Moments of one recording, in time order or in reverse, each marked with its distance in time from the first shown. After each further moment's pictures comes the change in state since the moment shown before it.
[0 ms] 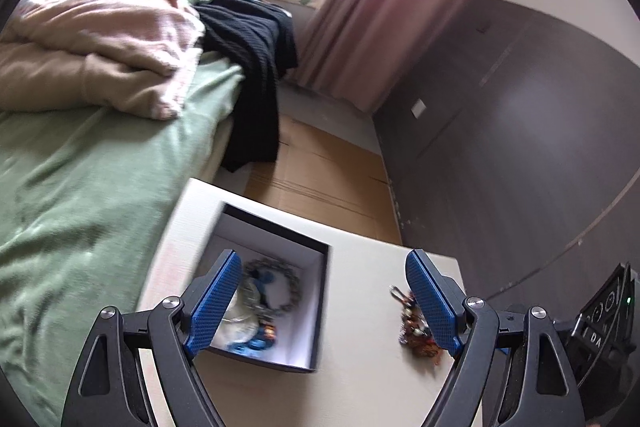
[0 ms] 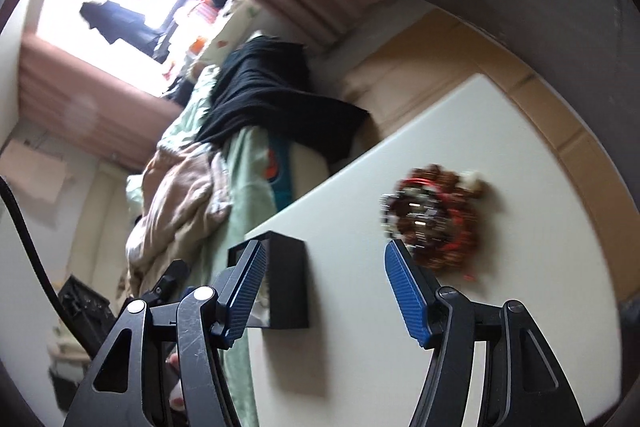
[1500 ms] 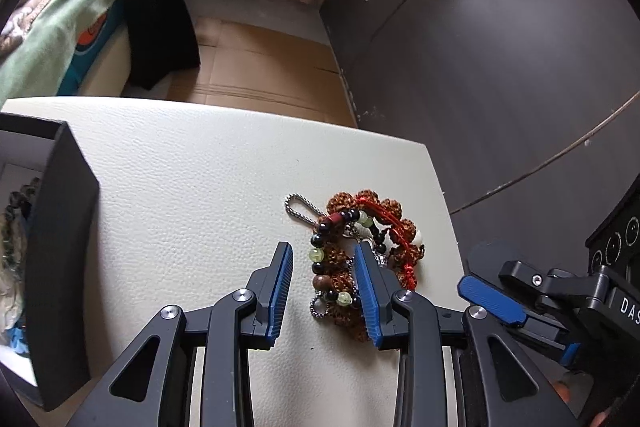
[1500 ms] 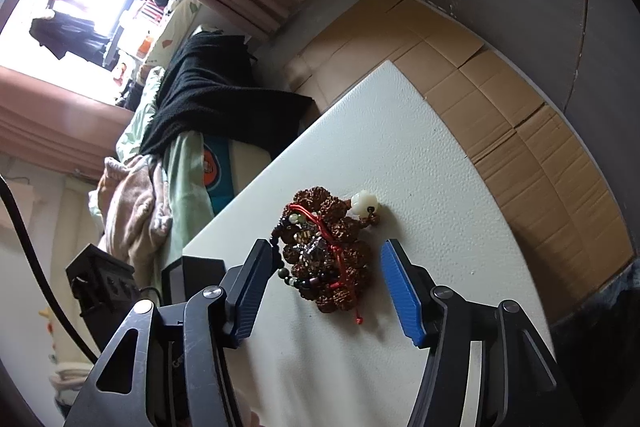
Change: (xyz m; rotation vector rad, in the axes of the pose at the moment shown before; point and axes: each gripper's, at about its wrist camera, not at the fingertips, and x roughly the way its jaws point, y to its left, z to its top) left arm 0.145 -0.087 -0.061 0.121 0.375 -0.125; right arm 0.028 -0.072 0.031 0.085 0.079 -0.127
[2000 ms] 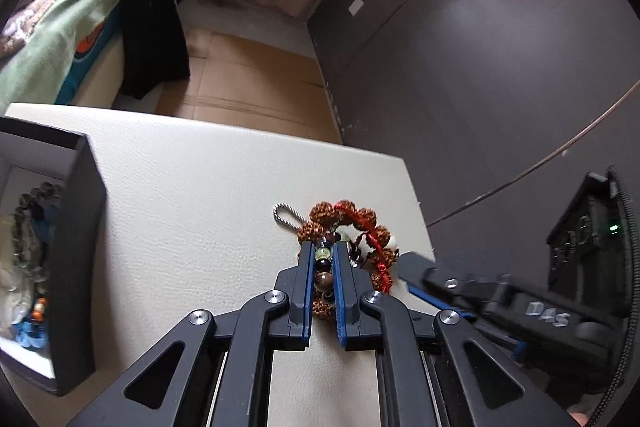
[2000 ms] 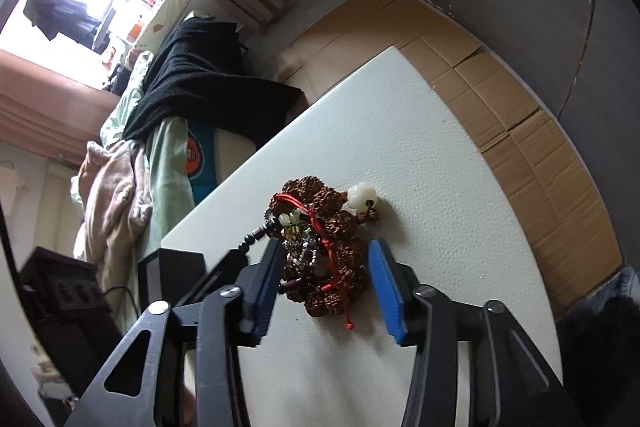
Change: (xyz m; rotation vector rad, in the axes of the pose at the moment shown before) left arm -0.031 0.003 0.001 -0.016 -0.062 -0.074; right arm 0.016 0.008 -0.003 -0.051 0.021 -0.064
